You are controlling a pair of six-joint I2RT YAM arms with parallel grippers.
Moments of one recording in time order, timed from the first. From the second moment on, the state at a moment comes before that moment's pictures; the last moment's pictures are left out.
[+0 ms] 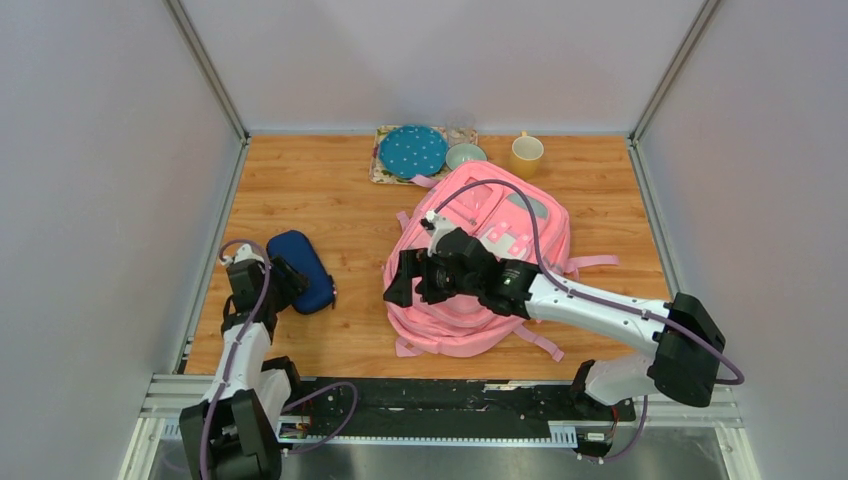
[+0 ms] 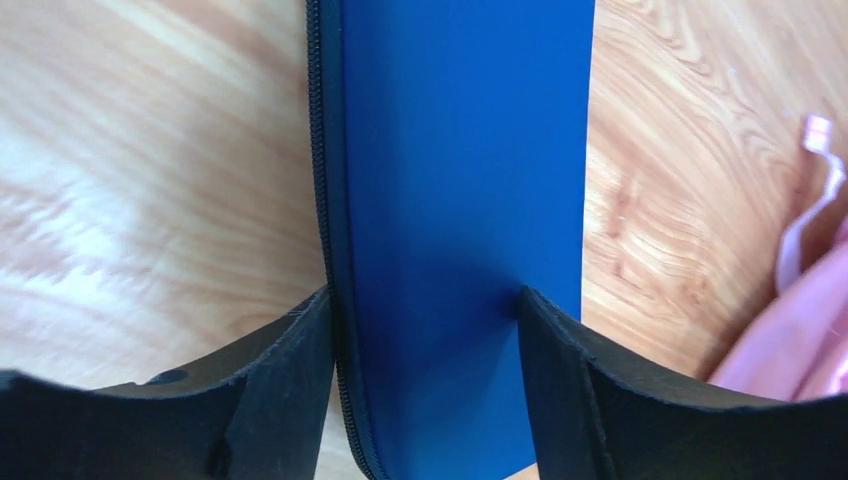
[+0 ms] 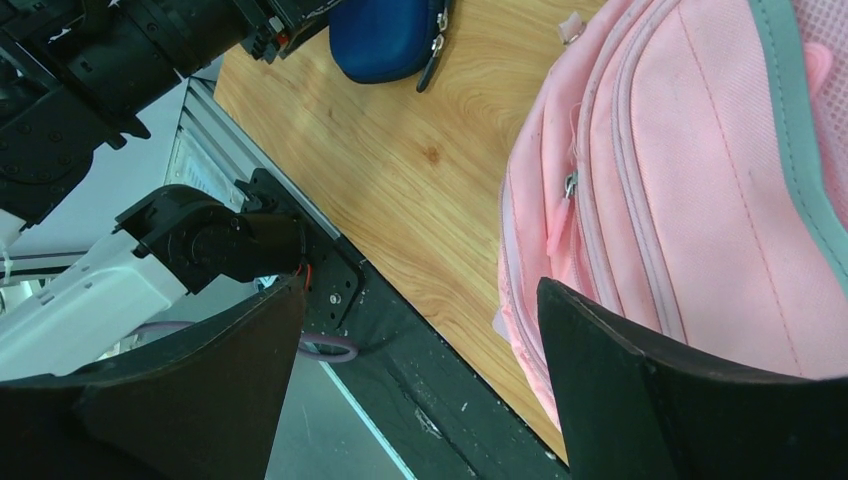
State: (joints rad) left arm 0.29 0.86 0.27 -0.15 0.16 -0.47; right arm 1.04 1.38 1.00 -0.18 -0.08 0.78
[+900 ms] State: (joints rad) left arm 0.25 0.76 0.28 -0.19 0.53 -0.51; right arm 1.02 1.22 0.92 -0.19 -0.05 0.80
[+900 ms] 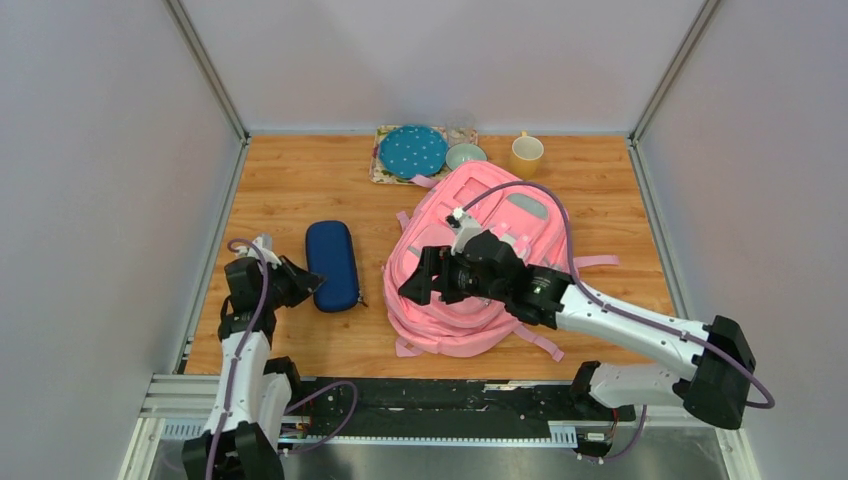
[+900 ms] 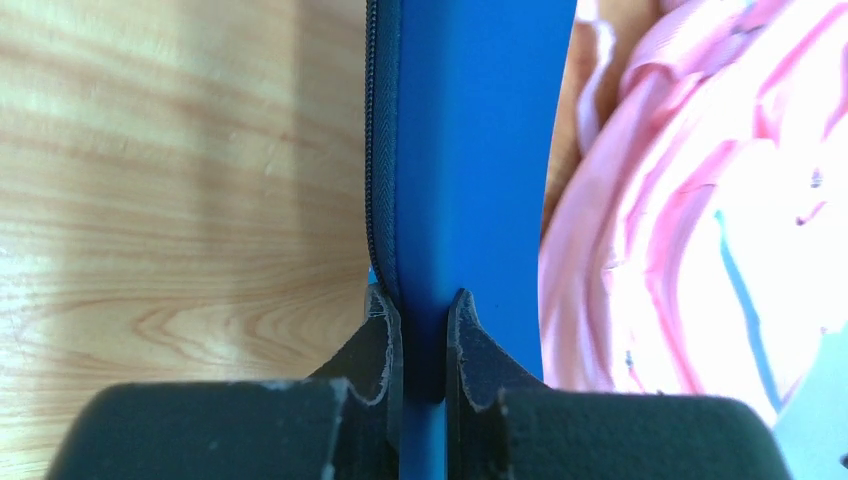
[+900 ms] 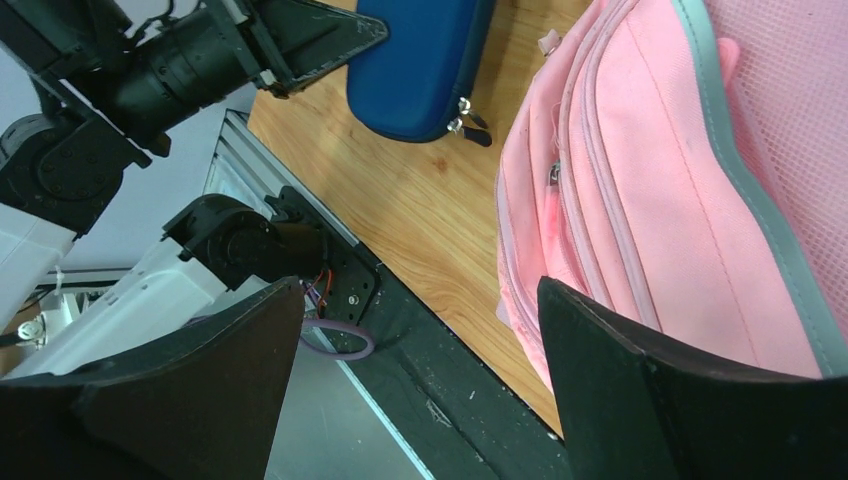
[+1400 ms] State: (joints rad) left arm 0.18 0.58 0.44 -0.26 0.73 -0.66; right arm 1.01 0.91 0.69 -0.14 0.03 0.92
